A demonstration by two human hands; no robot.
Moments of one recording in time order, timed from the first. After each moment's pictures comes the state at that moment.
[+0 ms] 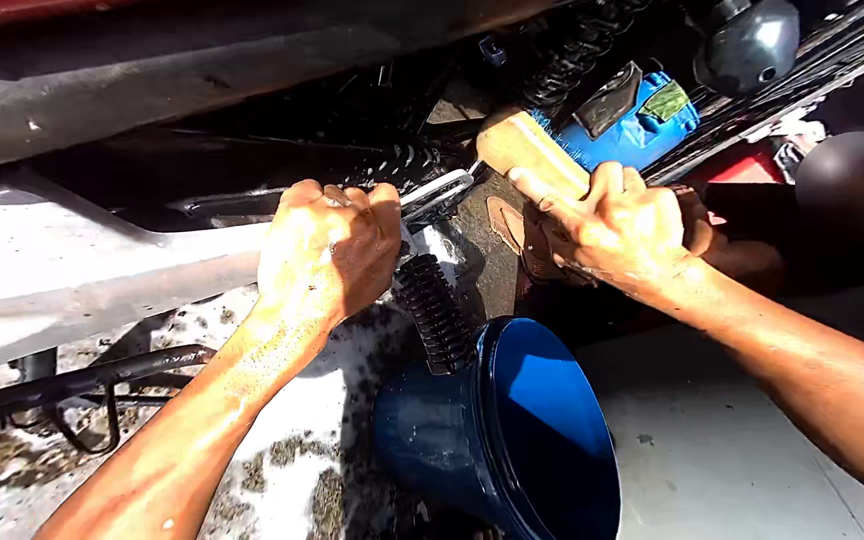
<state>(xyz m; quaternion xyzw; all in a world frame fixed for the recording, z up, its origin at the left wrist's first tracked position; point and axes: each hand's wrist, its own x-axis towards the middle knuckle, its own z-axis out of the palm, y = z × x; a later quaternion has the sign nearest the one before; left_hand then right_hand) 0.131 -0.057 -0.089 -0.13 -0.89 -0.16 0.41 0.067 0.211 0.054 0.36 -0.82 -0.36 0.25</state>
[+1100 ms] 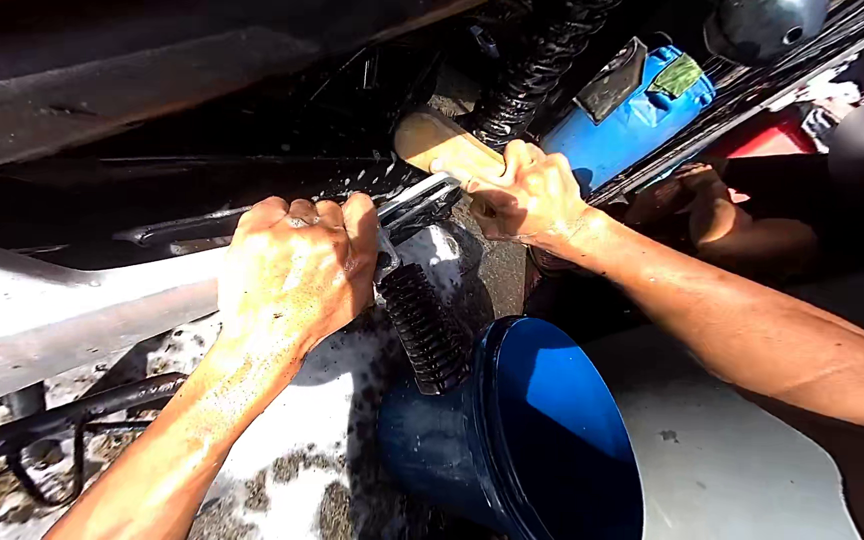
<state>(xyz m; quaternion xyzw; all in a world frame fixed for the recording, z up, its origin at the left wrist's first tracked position) 0.129 -0.064 -0.093 -0.11 -0.90 -0.11 0.41 0.000 0.196 0.017 0.48 -0.79 -0.25 0.29</state>
